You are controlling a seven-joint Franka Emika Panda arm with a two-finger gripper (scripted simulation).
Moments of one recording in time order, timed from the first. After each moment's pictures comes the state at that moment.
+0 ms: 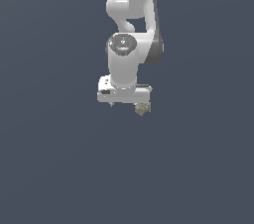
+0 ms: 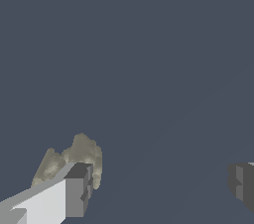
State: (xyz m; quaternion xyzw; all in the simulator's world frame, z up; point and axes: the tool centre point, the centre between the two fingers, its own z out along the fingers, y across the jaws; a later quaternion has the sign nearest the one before) arm -0.017 -0.013 0.154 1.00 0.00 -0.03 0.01
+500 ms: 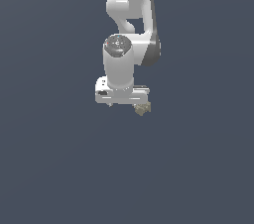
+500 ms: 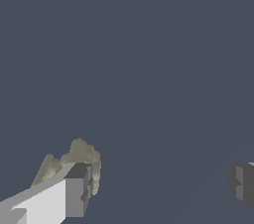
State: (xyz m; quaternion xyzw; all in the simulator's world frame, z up) arm -0.013 -0.021 0.152 1.00 -0.02 -0.02 0.00
